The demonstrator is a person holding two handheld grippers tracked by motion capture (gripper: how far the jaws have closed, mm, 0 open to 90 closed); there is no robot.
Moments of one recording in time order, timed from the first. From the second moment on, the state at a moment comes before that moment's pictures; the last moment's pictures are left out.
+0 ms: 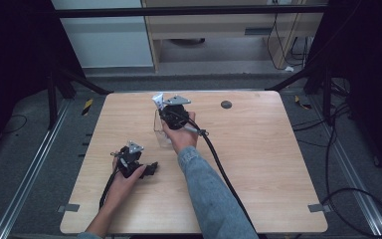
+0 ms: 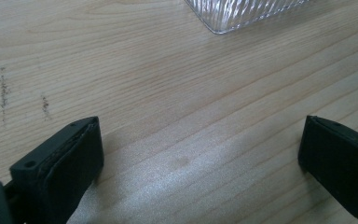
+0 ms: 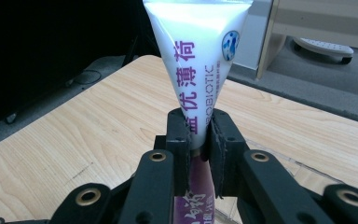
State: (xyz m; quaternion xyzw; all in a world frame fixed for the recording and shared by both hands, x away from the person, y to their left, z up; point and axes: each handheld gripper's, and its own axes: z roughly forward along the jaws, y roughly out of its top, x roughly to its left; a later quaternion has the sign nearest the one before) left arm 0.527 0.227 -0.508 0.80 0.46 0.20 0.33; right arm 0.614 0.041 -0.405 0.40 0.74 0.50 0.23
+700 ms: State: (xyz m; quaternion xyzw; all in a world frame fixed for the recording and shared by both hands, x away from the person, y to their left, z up) left arm 0.527 0.227 -0.508 0.80 0.46 0.20 0.33; right arm 0.614 0.046 -0.409 0.40 0.75 0.48 0.23
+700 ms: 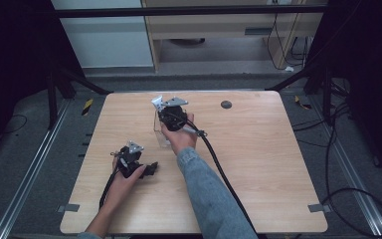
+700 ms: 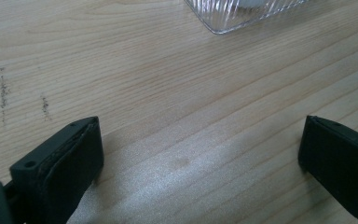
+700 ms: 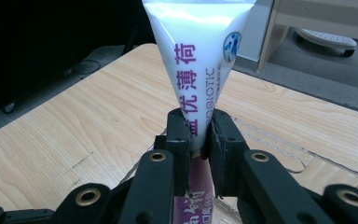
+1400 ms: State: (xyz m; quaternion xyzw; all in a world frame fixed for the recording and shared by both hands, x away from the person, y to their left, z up) left arm 0.528 0.227 -0.508 0.80 0.46 0.20 0.33; right arm 0.630 0.059 -0.406 0.42 0.76 0.45 0.22
